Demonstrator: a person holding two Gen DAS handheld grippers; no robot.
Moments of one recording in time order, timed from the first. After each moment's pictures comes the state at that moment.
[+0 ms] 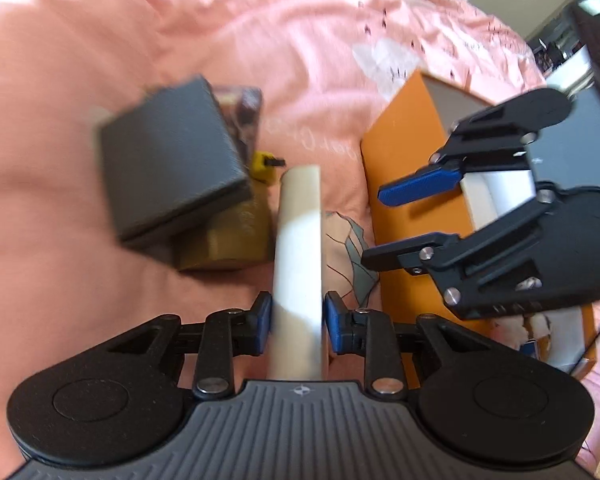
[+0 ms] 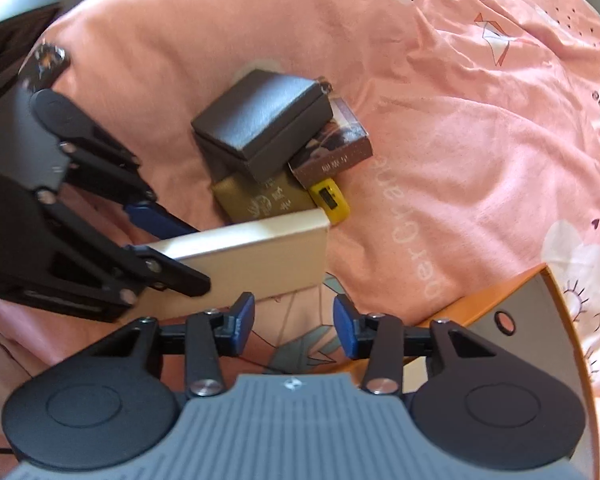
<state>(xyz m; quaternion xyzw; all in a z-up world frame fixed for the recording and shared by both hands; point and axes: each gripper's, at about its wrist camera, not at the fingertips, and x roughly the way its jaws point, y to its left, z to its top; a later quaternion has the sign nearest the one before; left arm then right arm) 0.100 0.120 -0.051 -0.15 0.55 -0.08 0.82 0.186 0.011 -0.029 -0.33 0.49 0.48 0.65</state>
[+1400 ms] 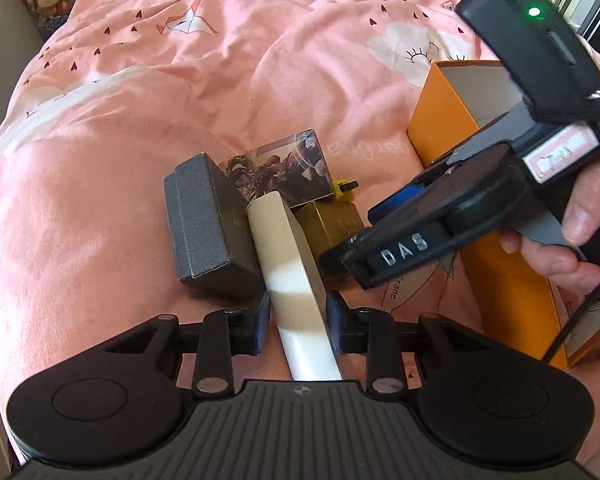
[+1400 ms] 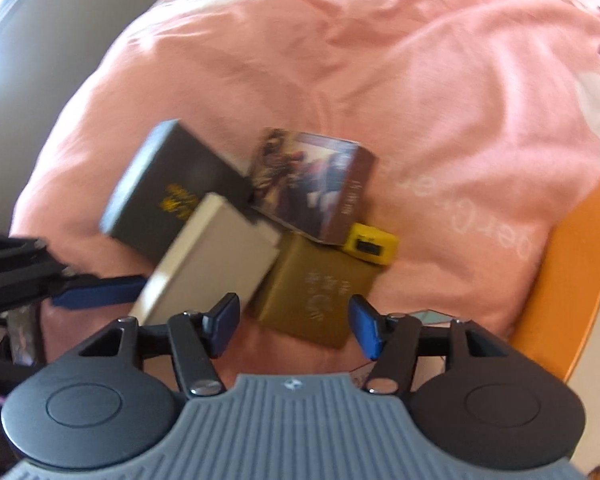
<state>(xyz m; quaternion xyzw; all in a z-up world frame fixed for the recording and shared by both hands) 0.136 0.136 -0.011 0.04 0.58 -0.07 0.81 0.220 0.049 -0.064 -0.04 0.61 0.35 0.71</state>
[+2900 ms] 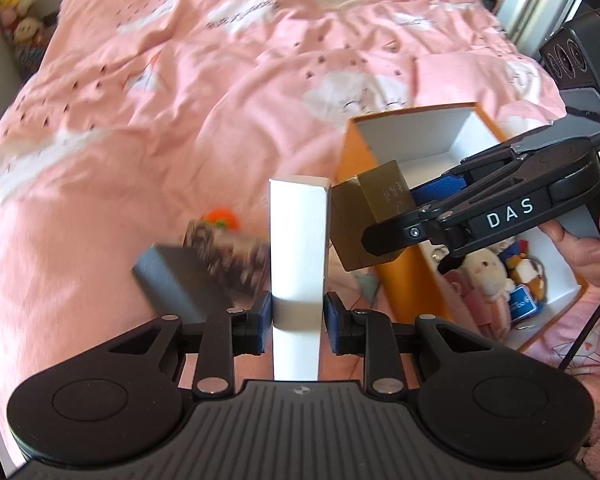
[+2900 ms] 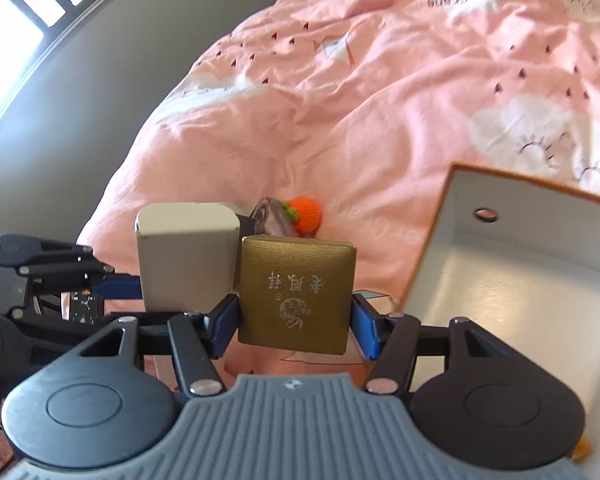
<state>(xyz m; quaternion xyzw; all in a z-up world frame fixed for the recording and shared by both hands) 0.121 0.101 0.040 0.03 0.52 -0.13 0.84 0.189 -0.058 0.029 0.01 0.53 0.36 0.77</state>
